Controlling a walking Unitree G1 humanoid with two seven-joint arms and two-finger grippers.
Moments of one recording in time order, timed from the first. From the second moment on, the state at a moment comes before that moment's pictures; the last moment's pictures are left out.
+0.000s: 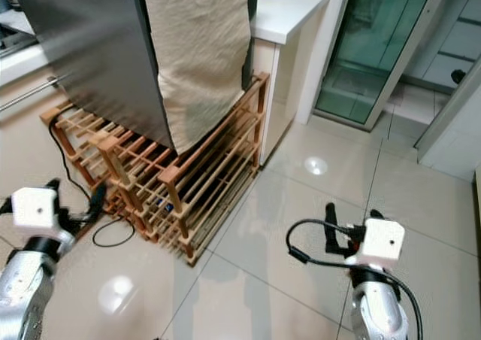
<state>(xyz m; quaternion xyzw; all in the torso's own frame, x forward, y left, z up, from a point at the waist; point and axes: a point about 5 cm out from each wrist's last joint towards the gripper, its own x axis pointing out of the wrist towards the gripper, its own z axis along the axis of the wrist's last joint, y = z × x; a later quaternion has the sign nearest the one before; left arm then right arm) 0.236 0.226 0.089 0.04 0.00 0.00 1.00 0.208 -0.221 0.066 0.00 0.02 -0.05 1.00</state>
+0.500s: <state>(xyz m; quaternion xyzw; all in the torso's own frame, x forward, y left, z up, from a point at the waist) 0.255 0.185 0.145 0.00 -0.13 -0.05 0.99 0.228 -0.186 0.088 0.01 -0.03 0.02 1.00</state>
